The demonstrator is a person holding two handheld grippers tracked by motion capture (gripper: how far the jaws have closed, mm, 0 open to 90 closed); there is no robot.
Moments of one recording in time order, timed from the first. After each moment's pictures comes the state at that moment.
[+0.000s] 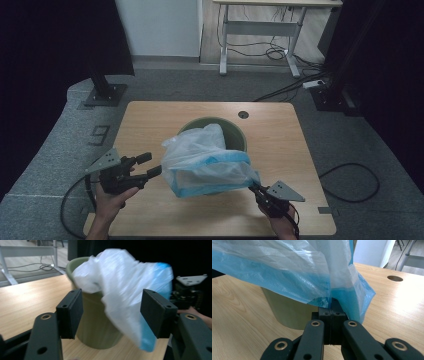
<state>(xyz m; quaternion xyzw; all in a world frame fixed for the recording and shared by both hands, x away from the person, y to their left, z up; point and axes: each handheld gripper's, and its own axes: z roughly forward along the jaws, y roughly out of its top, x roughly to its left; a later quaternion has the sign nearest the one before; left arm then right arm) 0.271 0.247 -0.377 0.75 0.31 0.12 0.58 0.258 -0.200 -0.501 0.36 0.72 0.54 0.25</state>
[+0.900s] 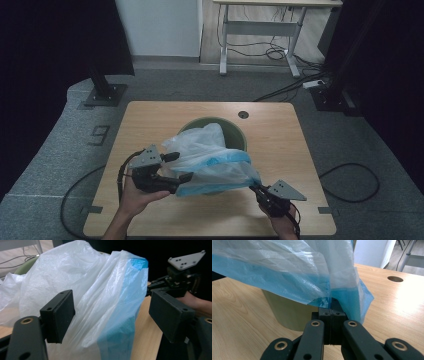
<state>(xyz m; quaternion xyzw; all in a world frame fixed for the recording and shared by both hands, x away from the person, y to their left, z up) 0.281 0.168 -0.365 0.81 0.26 0.12 0.51 0.259 -0.202 -0.497 0.36 0.72 0.54 0.24</state>
